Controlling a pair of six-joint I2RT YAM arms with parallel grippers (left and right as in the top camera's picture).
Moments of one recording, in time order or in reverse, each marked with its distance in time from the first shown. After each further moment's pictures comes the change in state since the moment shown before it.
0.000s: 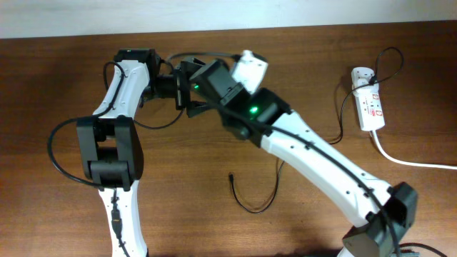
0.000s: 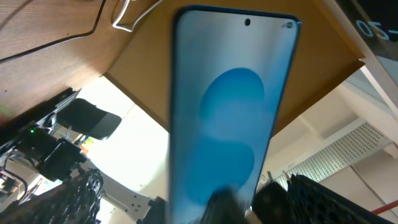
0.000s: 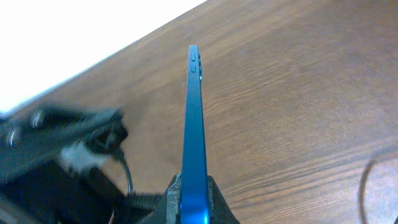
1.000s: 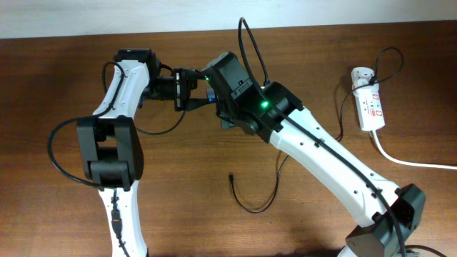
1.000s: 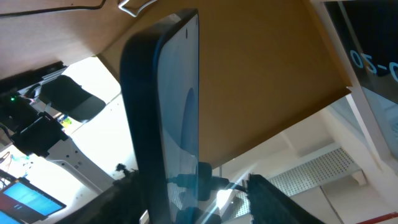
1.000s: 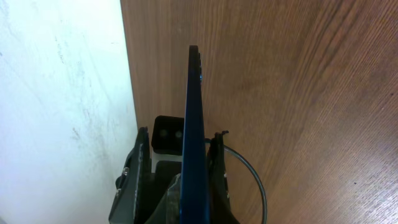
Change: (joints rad) left arm 0.000 0.000 0.002 -0.102 -0.008 -0.086; right arm -0.059 -0.033 0.007 -0.051 -0.300 1.113
